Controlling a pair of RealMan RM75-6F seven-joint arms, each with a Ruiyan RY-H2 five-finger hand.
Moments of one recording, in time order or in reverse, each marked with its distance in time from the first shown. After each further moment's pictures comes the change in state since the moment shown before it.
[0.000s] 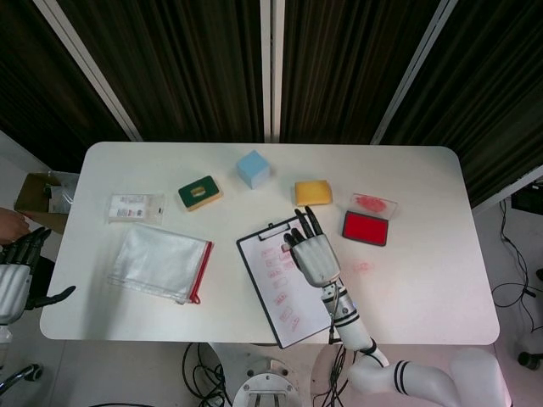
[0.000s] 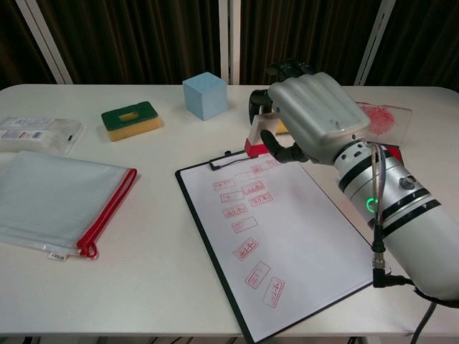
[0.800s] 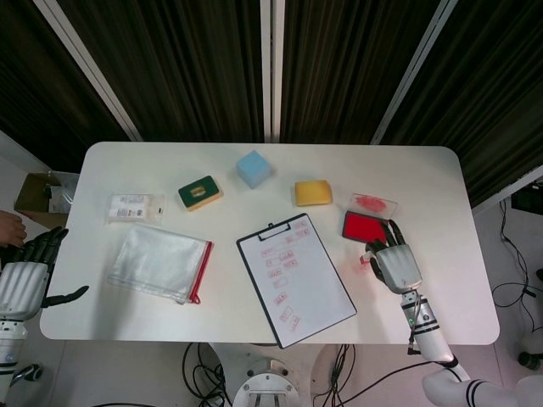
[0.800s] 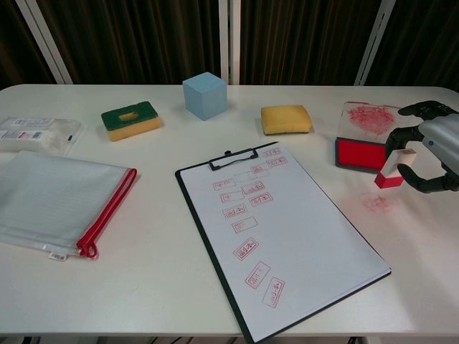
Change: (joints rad) left arm -0.024 -0.007 0.003 -0.059 0.006 -0.031 0.086; right arm -0.202 0.278 -0.152 0.137 0.017 -0.011 0.352
